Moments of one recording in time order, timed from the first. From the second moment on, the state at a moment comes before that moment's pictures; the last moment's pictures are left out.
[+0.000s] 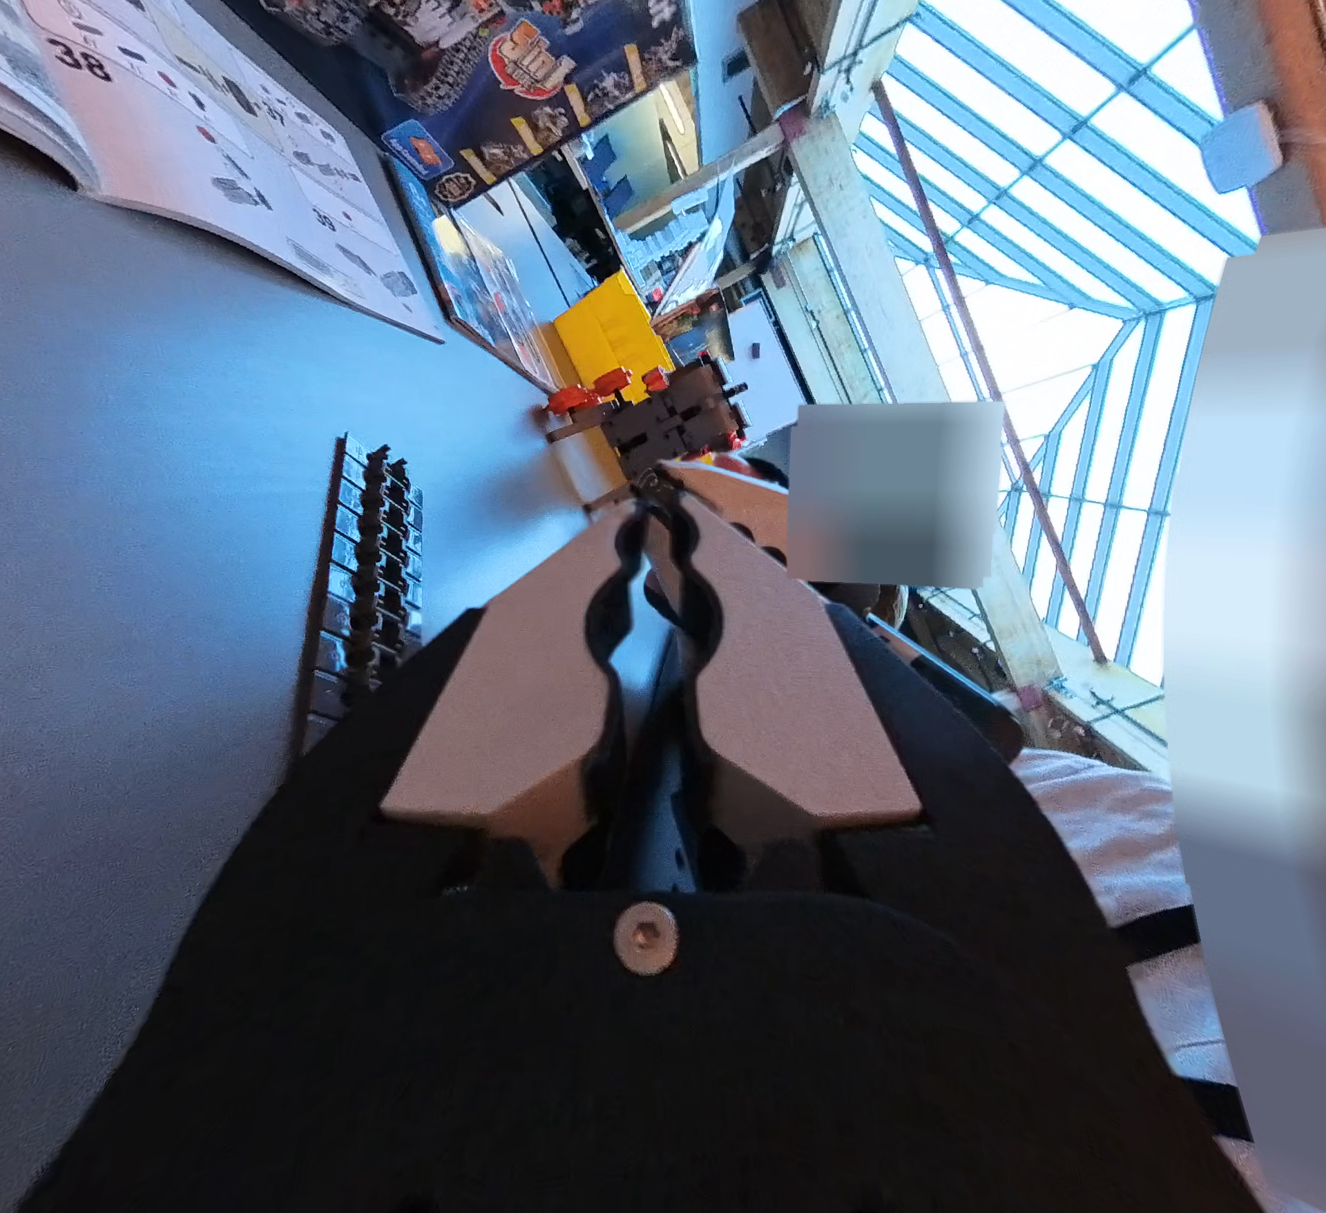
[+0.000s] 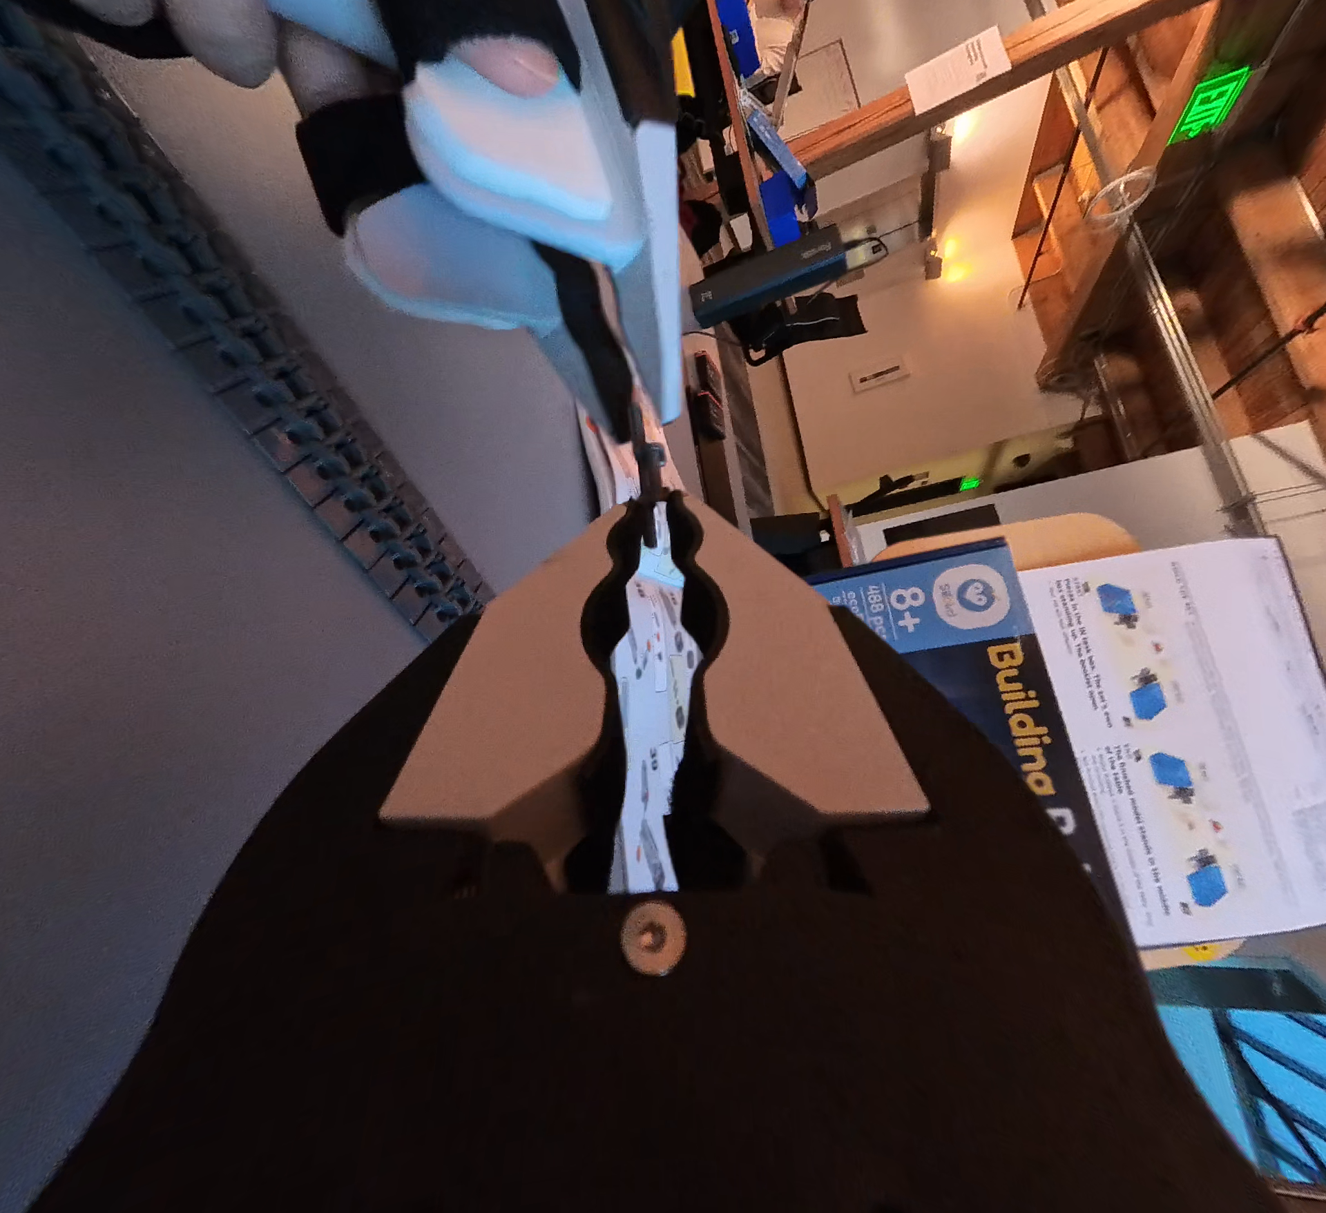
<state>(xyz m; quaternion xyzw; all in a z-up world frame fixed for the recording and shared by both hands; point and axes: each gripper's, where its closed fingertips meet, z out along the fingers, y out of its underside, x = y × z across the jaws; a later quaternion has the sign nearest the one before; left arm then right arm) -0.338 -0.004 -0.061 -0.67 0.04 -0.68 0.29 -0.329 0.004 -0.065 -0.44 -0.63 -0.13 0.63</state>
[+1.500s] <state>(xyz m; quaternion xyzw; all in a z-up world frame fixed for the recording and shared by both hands) -0.351 -0.006 -0.105 -0.78 0.37 -0.37 0.35 -0.303 -0.012 -0.108 -0.73 -0.43 0.47 0.26</state>
